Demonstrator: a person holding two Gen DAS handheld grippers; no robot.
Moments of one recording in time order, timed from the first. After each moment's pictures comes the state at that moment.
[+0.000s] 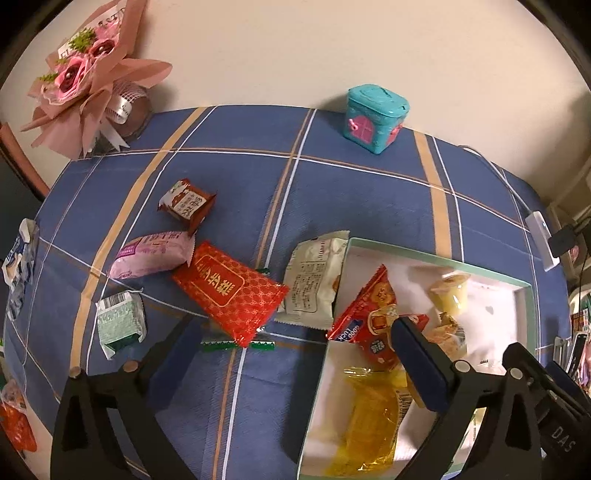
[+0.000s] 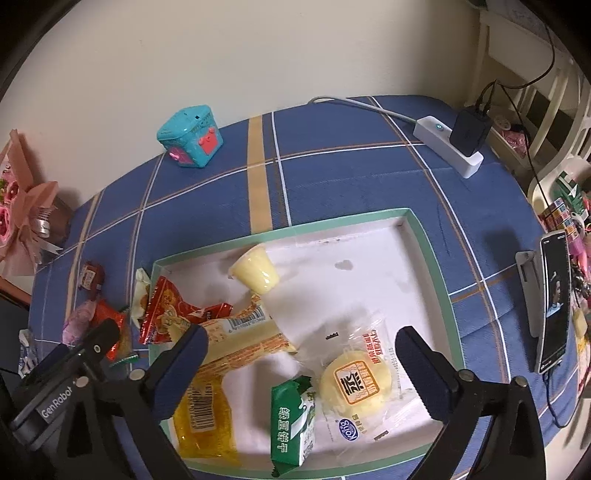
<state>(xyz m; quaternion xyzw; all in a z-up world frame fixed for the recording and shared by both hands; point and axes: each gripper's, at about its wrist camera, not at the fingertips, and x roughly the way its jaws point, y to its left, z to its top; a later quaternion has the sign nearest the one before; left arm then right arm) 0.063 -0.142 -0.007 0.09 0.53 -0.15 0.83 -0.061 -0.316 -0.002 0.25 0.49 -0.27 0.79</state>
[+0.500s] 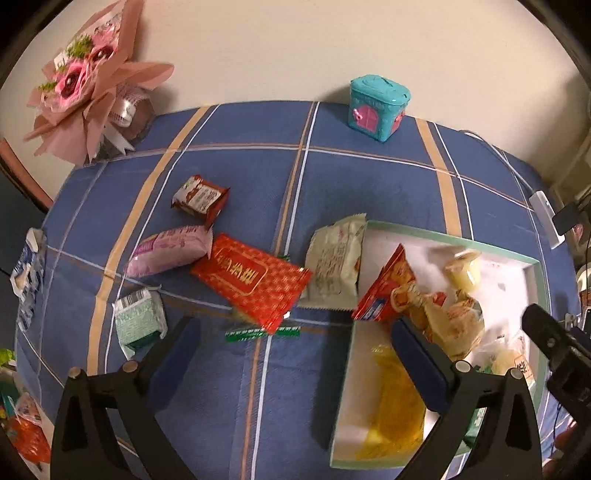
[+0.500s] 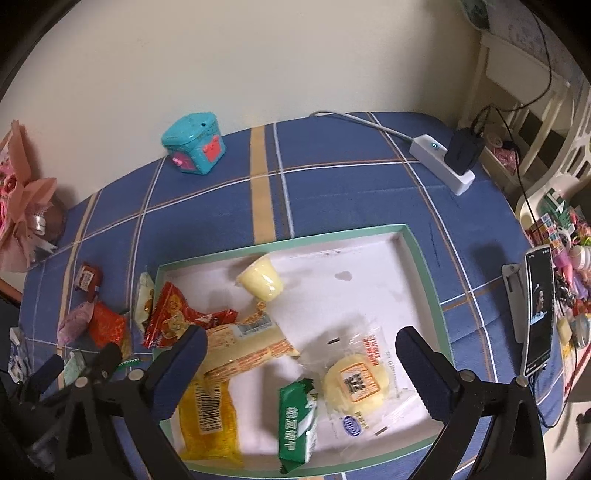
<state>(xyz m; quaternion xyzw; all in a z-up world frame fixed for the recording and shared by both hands) 0.059 -0.121 -0.007 0.12 0.54 -0.16 0.82 -0.049 -0.298 0.014 0.22 0.49 -0.29 0.79</state>
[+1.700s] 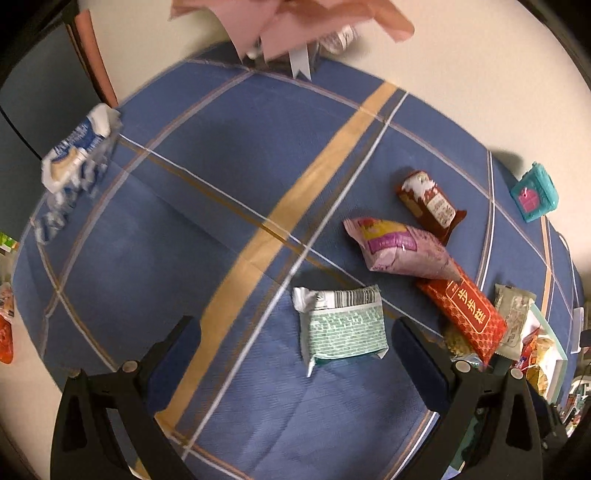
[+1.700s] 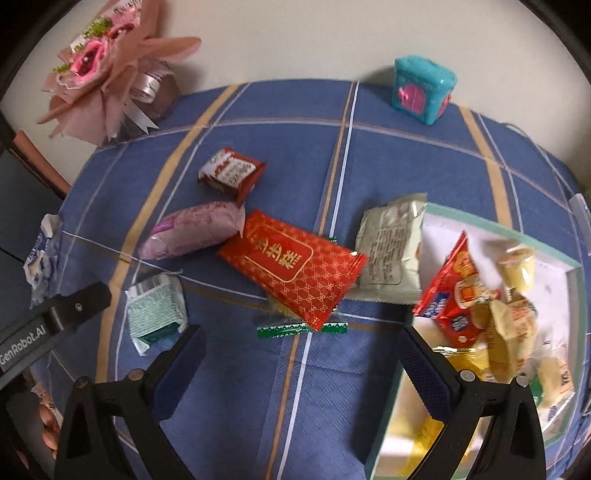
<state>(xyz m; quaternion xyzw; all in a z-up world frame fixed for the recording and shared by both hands) 0.149 0.078 -0.041 -0.02 0.60 -0.03 0.80 0.074 -0.110 -0.043 0.14 0.56 -0.11 0.81</state>
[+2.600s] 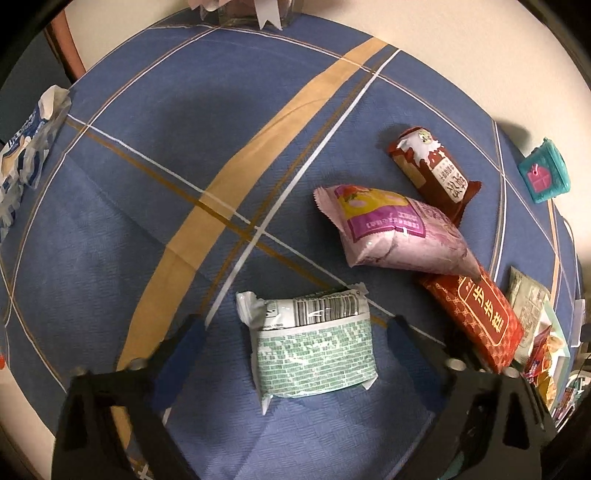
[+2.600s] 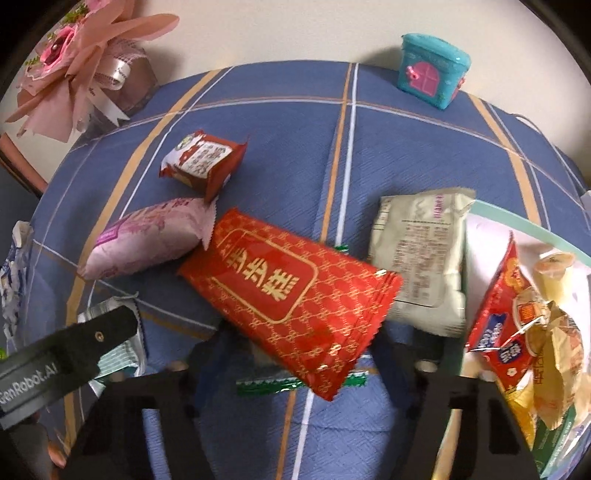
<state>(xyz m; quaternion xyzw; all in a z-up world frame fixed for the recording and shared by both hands) 0.180 0.039 -0.097 -0.03 0.63 -0.06 0.77 0.107 -0.115 -0.092 0.14 0.55 -0.14 0.81</state>
